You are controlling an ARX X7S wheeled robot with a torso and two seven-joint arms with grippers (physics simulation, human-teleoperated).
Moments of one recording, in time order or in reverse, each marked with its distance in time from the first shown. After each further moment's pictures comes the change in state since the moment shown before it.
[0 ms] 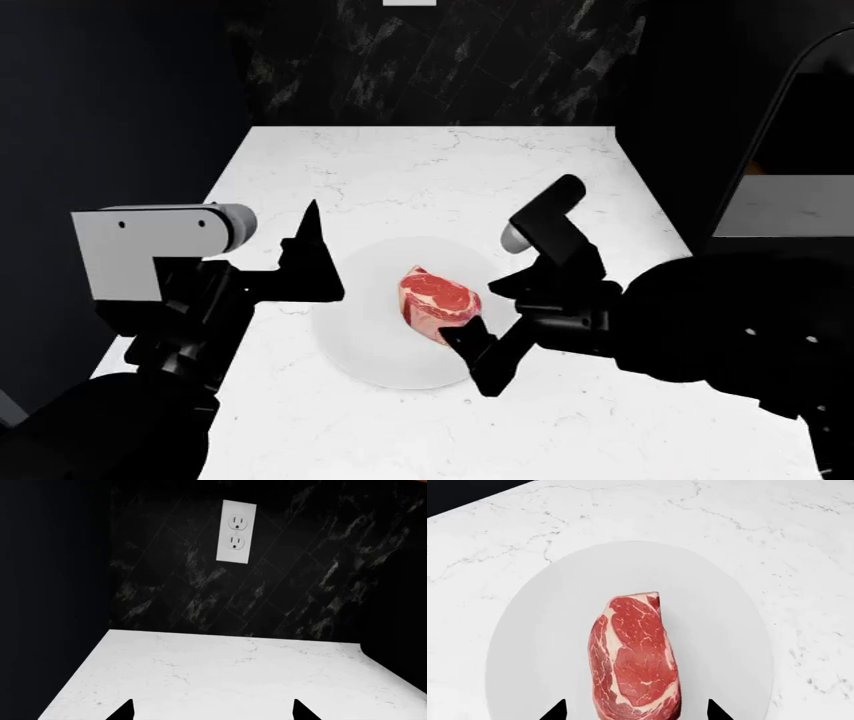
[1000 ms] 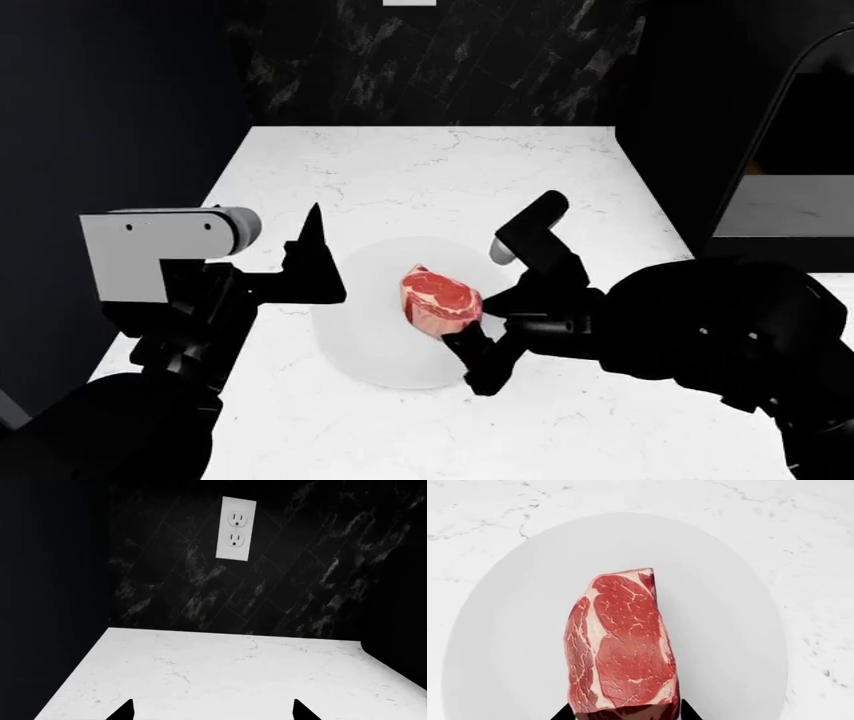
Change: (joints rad) left arm 0.011 -0.019 0.032 -0.022 0.007 0.046 -0.001; right arm 0.000 -0.045 -0.078 0.095 -0.088 -0.031 -0.051
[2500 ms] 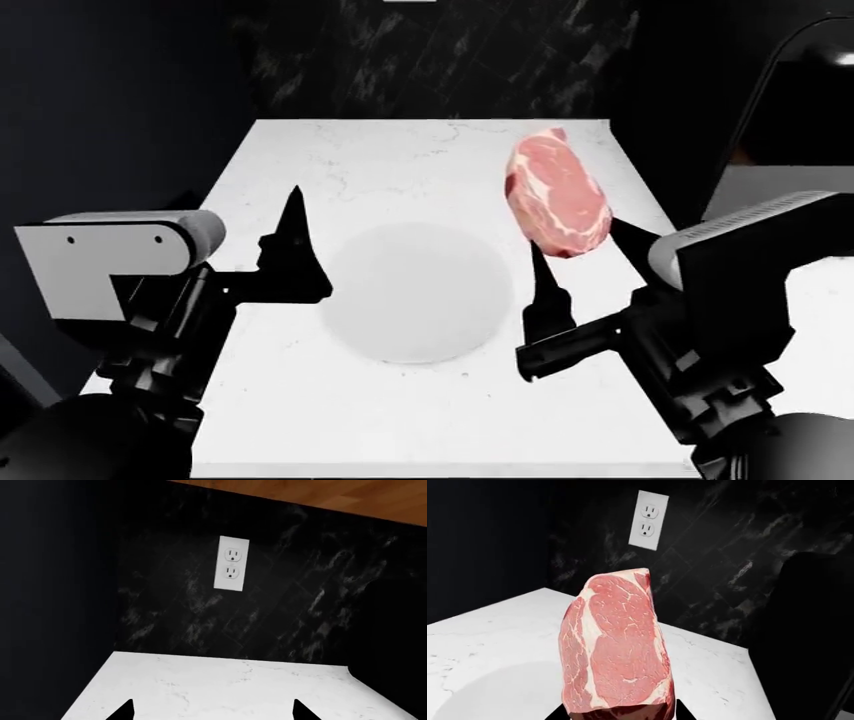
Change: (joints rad) left arm 0.037 -0.041 -0.018 0.082 -0.022 0.090 -0.019; right arm -0.361 0.294 0.398 -0.808 0.195 -0.298 0.930
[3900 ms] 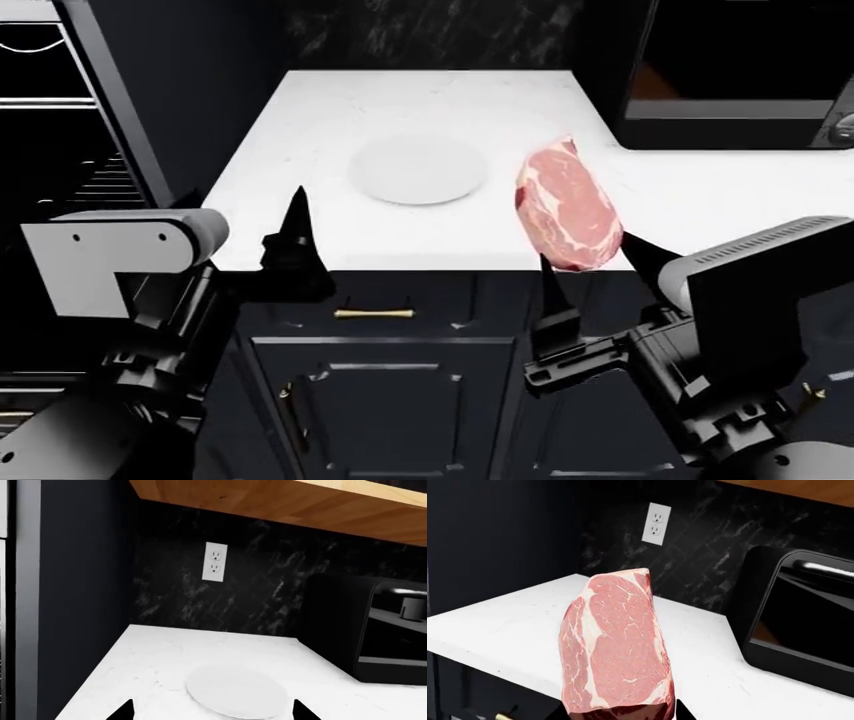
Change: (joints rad) left arm -0.007 -0.019 0.025 -0.016 -0.026 0.026 -0.021; right arm -0.069 0.041 0.000 -0.044 -0.040 -0.043 0.018
